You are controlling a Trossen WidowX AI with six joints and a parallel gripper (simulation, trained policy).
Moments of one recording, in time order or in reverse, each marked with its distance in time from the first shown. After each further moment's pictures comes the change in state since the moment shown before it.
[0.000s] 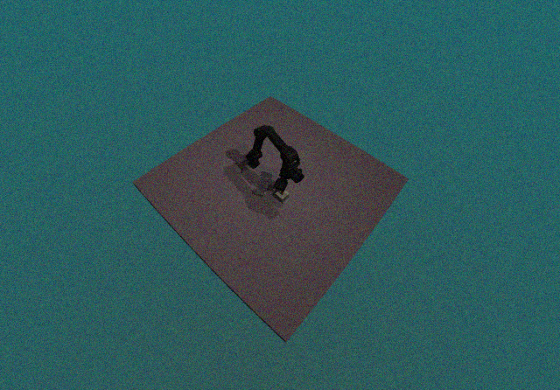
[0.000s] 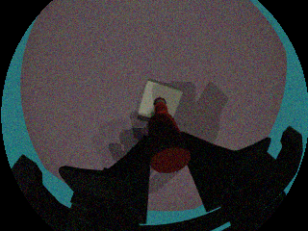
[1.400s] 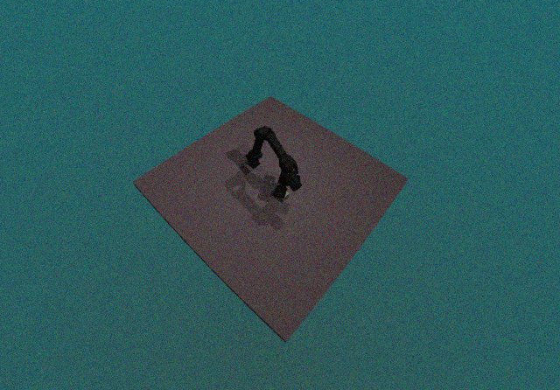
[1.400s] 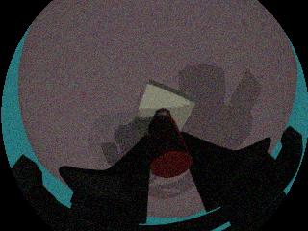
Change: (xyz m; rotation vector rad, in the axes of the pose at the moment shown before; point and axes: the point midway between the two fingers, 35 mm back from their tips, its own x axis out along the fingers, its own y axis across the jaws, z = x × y) arm 0.058 -0.006 0.003 -0.074 0.016 0.046
